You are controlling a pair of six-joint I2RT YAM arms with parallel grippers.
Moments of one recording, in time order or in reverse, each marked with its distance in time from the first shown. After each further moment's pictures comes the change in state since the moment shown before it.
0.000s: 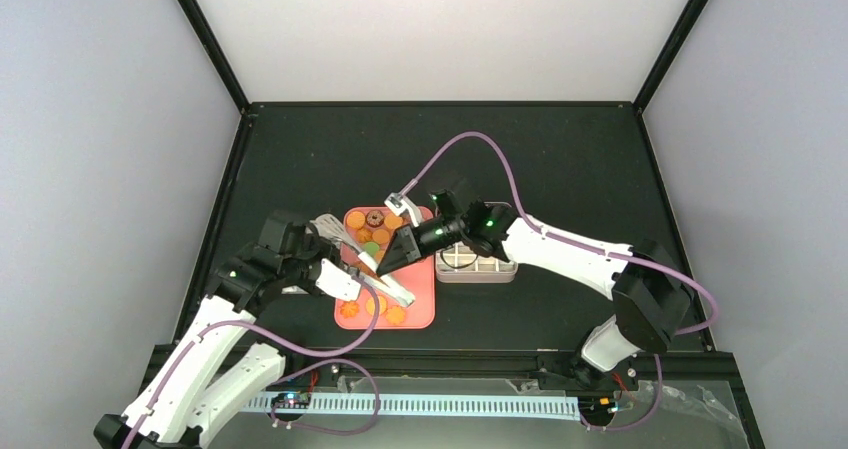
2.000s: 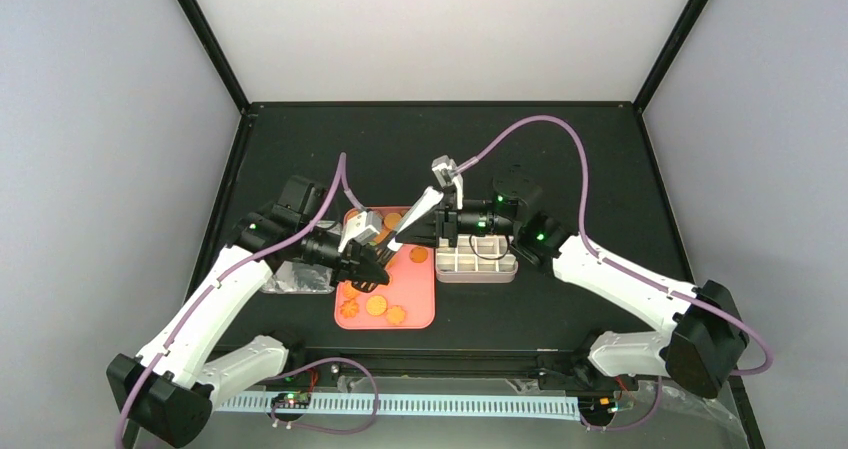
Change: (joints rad) left arm -0.011 0.289 0.210 -0.061 0.830 -1.027; right arm -0.106 -0.301 -0.203 0.390 0.126 -0.132
